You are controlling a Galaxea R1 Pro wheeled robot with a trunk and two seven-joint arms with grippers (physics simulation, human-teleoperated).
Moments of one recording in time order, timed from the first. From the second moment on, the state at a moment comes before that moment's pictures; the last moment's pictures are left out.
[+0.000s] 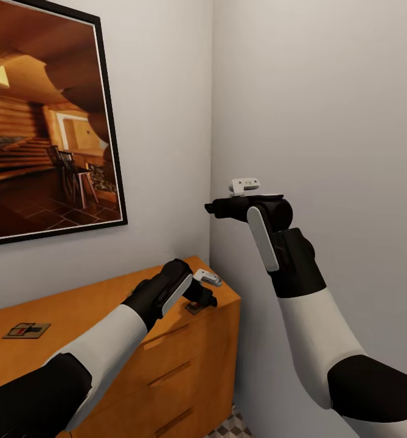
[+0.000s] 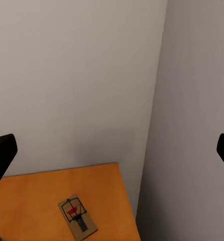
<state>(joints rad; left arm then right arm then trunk) -1.01 -0.17 -0.58 -0.71 0.31 1.03 -0.11 -1.07 0.17 0.24 -1.38 -0.22 1.04 -0.11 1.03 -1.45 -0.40</state>
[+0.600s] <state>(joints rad) -1.01 -0.17 -0.58 -0.71 0.30 1.04 -0.10 -1.07 0.17 0.24 -1.38 -0.22 1.04 -0.11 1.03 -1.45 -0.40</state>
